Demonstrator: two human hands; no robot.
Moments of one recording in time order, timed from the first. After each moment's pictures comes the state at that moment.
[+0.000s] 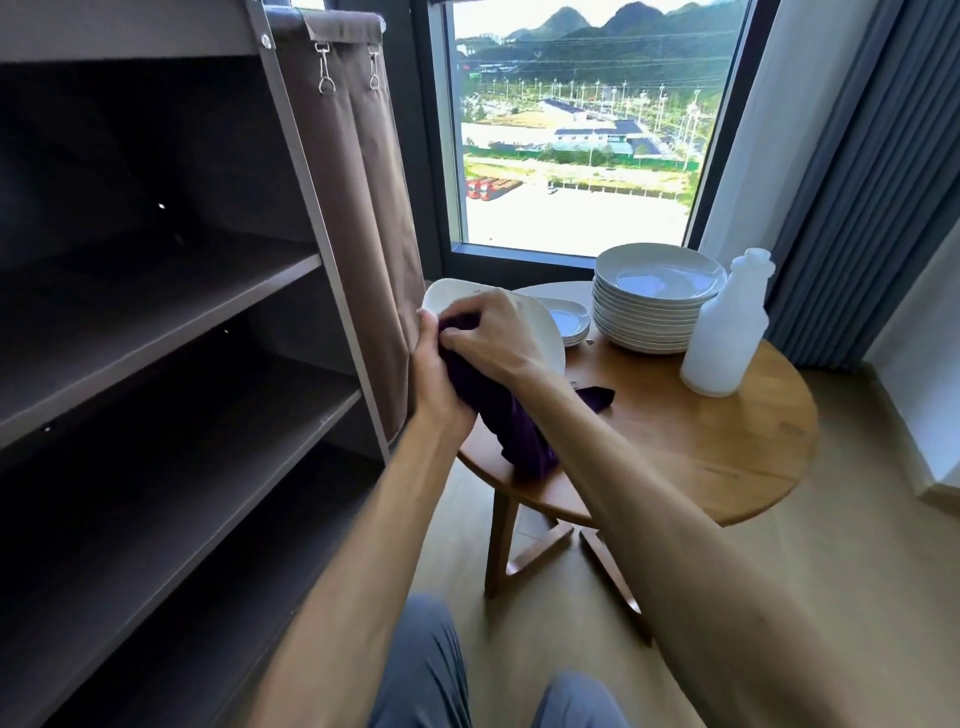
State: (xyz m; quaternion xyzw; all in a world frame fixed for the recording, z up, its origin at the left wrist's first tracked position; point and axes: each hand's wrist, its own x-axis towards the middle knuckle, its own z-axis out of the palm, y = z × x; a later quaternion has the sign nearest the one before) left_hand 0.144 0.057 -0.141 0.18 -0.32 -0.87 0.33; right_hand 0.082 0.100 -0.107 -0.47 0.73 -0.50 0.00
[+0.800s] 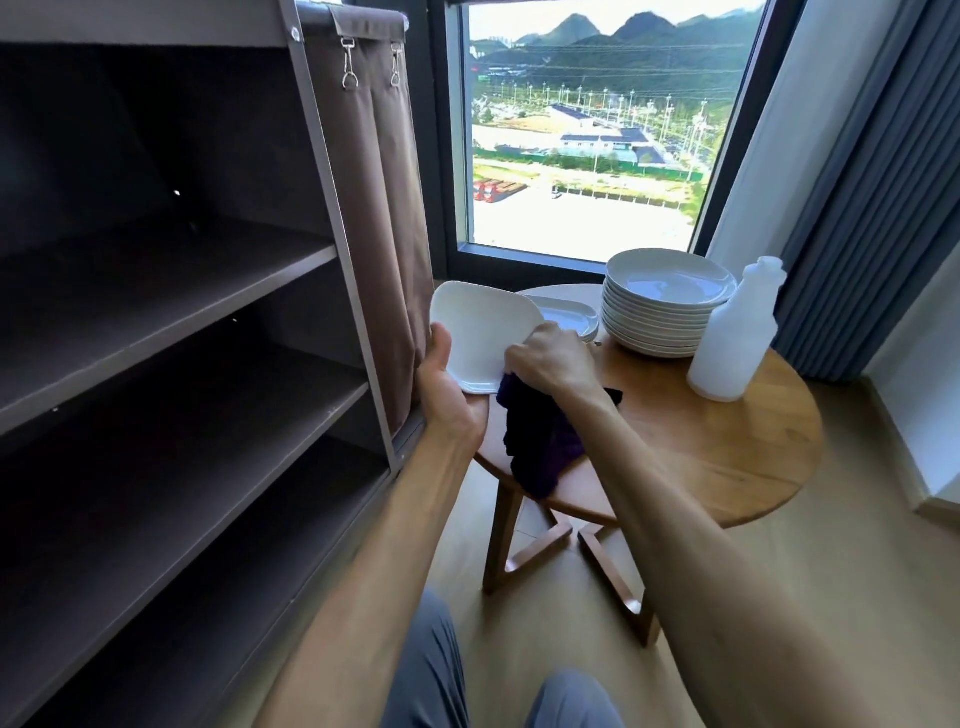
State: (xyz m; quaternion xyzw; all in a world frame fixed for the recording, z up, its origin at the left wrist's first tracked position) left_hand 0.157 0.054 -0.163 0.18 -0.32 -0.85 0.38; right_hand 0.072 0.126 -0.112 -0.29 0.90 -0.30 0.09
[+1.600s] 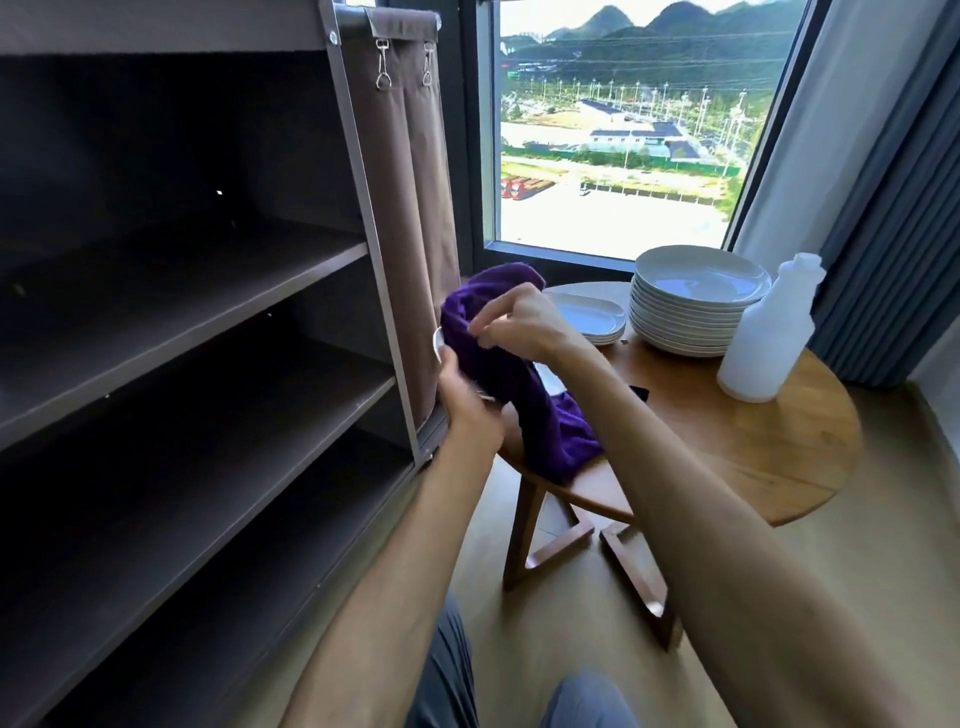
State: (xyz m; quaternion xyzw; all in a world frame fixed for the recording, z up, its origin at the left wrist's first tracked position) left_hand 0.157 0.054 -0.169 0.29 -0.22 -0.85 0.38; right_hand 0.090 0.098 -0.089 -0.46 0.77 -0.42 0.14
